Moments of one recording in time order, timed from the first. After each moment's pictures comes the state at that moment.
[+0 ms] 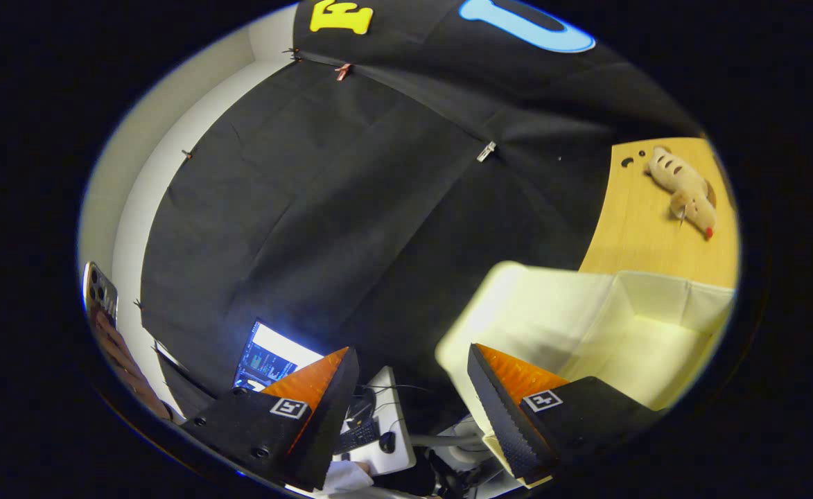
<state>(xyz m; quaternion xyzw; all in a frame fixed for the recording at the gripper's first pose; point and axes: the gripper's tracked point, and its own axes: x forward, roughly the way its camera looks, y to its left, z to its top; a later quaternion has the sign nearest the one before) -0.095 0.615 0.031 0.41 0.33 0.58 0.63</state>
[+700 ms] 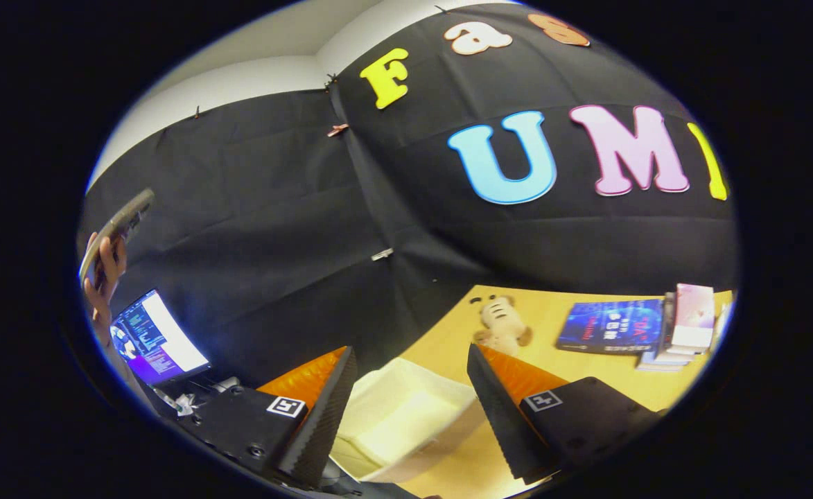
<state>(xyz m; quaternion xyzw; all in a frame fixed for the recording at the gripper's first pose) -0.004 0.359 -0.015 0.25 0.18 0.38 0.87</state>
